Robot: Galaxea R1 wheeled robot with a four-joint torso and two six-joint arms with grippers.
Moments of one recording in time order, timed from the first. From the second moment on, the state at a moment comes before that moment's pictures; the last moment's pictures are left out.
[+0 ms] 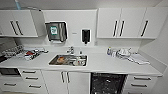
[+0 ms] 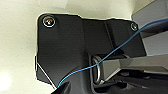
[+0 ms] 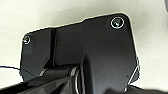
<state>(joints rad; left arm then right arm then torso) 1.55 2.91 -2.55 0.10 -0.15 -0.03 -1.49 3.01 -2.74 -0.29 0.07 0.40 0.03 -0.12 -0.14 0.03</state>
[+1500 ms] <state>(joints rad) 1.55 2.91 -2.56 0.10 -0.16 -0.02 -1.50 3.02 -2.74 -0.29 0.06 0.40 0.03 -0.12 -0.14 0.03</state>
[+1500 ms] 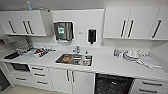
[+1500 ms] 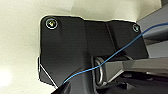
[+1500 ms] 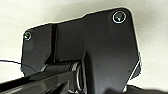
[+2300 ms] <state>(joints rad) 1.56 2.91 -2.56 0.10 -0.16 -0.02 -1.49 3.02 -2.74 -0.31 0.06 0.40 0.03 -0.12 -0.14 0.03</state>
